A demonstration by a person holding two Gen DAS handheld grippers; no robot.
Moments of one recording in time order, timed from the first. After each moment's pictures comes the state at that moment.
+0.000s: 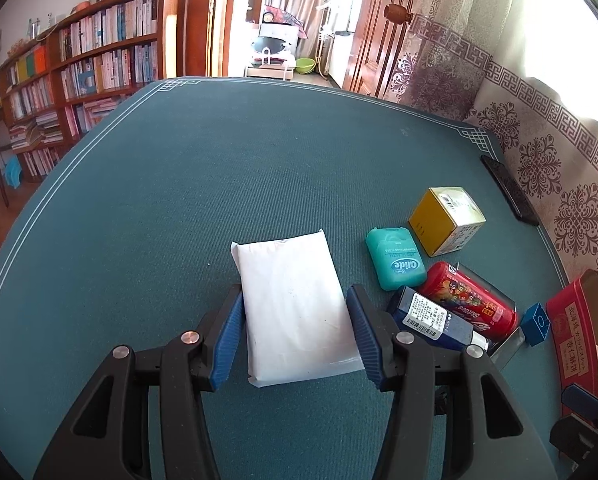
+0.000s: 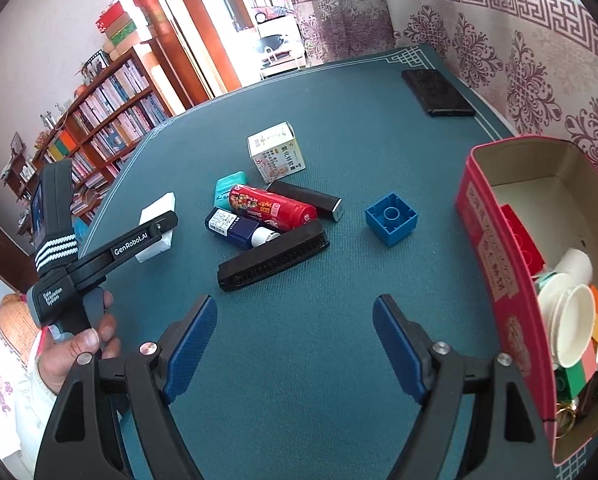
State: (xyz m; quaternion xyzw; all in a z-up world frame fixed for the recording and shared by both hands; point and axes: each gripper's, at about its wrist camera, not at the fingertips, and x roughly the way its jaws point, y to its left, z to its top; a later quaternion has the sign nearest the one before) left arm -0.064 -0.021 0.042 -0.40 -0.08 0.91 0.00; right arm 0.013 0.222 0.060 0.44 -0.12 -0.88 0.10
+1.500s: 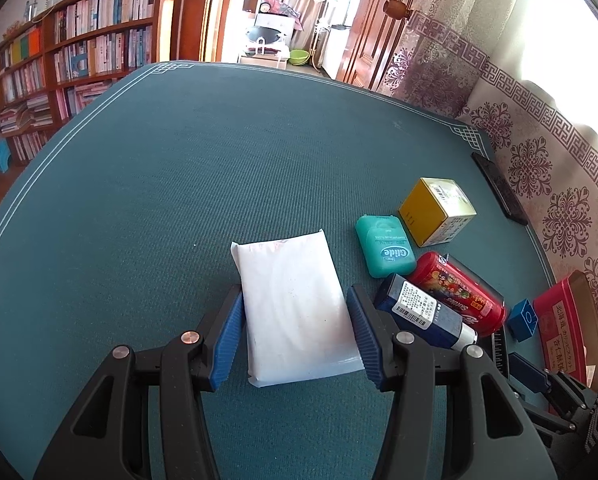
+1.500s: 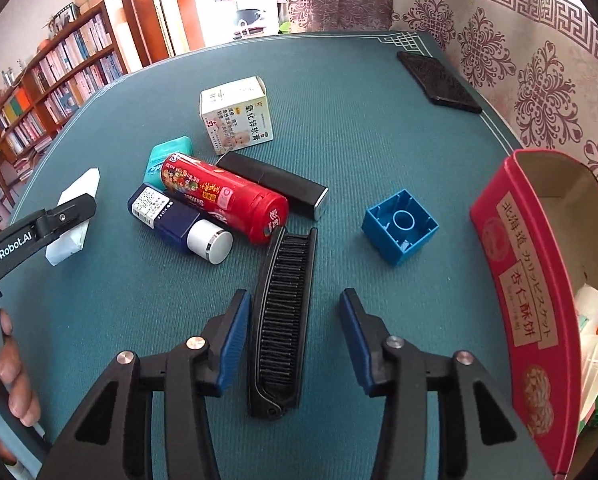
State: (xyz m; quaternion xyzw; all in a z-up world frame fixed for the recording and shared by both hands) left arm -0.060 -0.022 0.033 -0.41 -0.10 0.91 0.03; right arm -0.032 0.193 0.017 0.47 -0.02 -0.88 0.02
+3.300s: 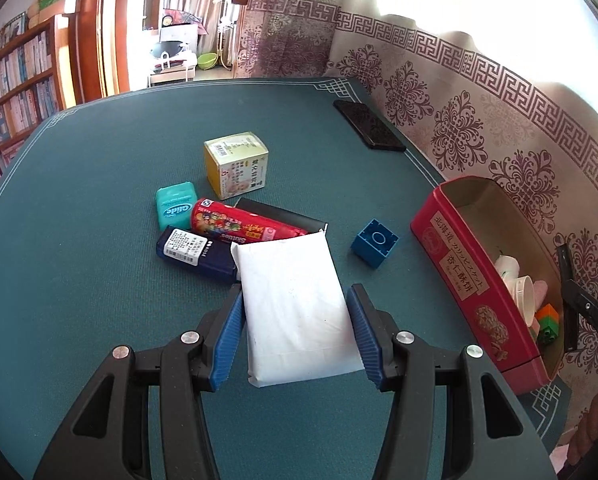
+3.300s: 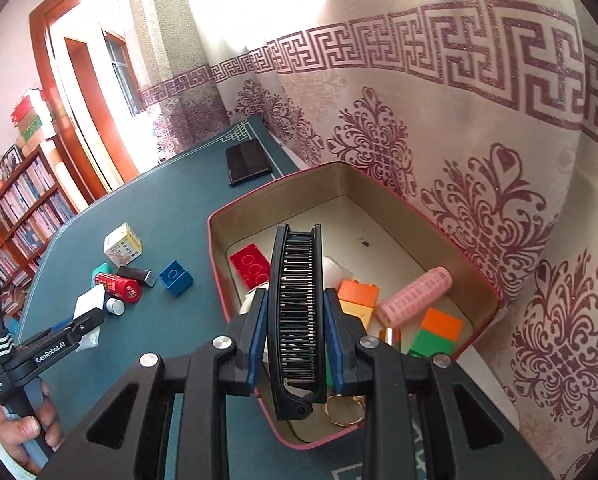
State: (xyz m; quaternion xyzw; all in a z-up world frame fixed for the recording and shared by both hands) left arm 0.004 0.115 0.064 -0.40 -0.01 0.90 0.17; right arm 0.106 0.376 0.086 0.33 -0.16 -0.92 -0.12
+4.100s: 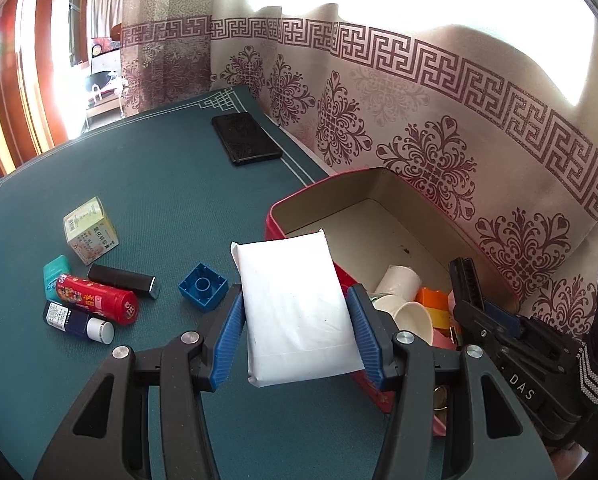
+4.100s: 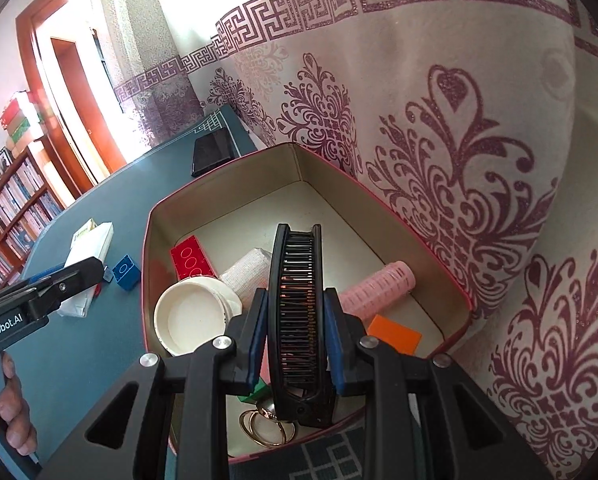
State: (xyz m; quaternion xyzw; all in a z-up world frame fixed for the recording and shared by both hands) left arm 0.016 0.245 0.097 -0.39 0.06 0.88 0.27; right arm 0.106 0.423 0.054 0.35 -0.17 -0.92 -0.12
